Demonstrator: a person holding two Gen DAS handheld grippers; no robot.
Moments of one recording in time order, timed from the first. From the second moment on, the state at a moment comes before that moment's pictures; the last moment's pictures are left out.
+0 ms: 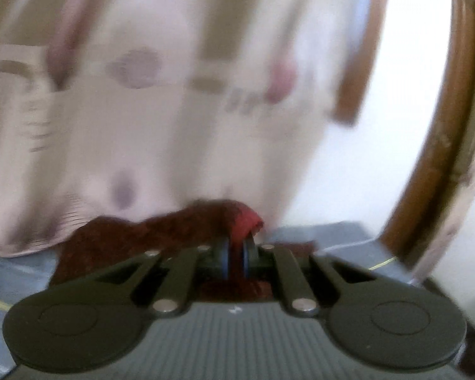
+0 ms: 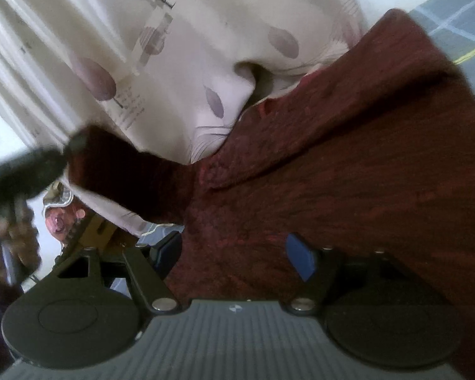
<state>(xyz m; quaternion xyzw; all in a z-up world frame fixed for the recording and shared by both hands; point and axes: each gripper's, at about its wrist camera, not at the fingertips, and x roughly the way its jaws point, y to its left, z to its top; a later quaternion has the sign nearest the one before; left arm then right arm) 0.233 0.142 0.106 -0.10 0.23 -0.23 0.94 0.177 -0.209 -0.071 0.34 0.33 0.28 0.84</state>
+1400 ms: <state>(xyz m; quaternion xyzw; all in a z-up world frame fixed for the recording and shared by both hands) 0.197 0.104 -0.064 -0.21 0.26 -0.13 0.93 0.339 -0.290 -0.069 0.21 0.37 0.16 0.89</state>
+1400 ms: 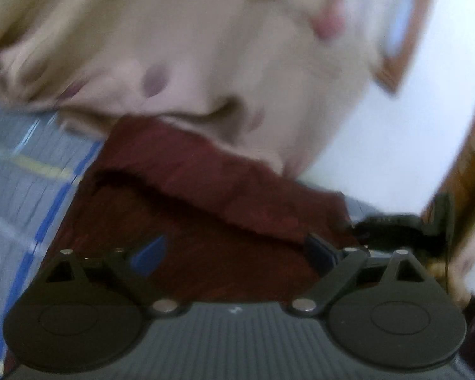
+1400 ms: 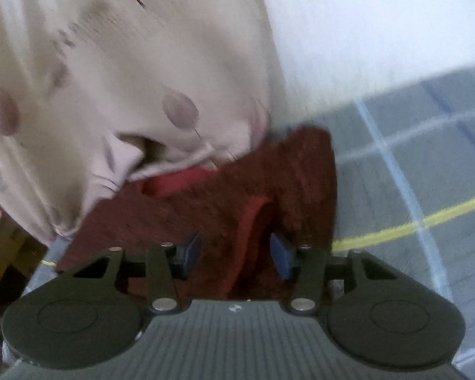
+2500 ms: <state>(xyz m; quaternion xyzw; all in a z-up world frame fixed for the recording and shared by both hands) 0.144 0.150 -0.034 -0.23 0.32 -0.19 0.90 0.212 -0.350 -0.033 0.29 0.33 0.22 0.87</state>
